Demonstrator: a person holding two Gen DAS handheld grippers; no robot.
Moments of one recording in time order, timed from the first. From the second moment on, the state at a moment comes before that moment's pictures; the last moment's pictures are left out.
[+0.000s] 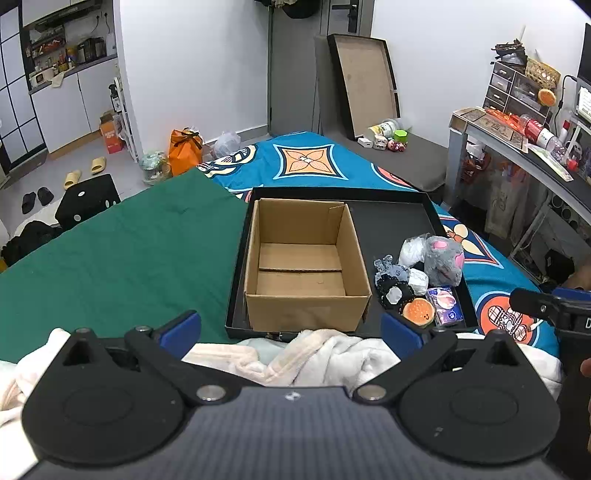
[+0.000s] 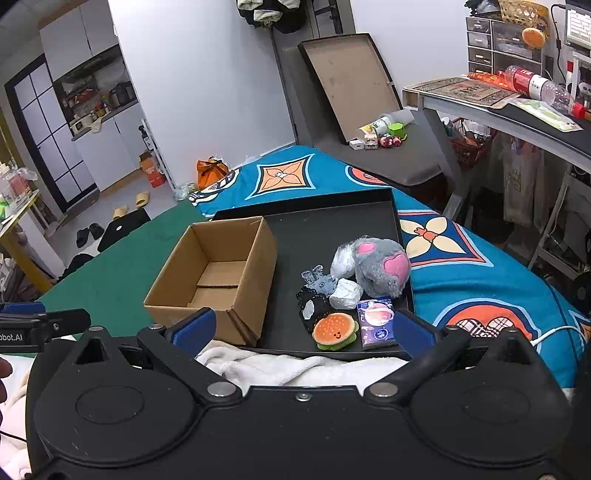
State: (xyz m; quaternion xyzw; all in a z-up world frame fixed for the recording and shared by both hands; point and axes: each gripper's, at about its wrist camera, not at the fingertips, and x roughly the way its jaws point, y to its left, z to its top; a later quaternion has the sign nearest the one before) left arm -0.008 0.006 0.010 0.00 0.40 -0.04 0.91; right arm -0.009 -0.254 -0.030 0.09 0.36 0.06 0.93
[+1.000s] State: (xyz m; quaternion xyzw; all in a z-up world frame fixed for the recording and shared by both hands) left arm -0.015 0.006 0.017 0.01 0.39 -0.03 0.92; right arm -0.012 -0.254 -0.026 0.10 0.36 0.07 0.92
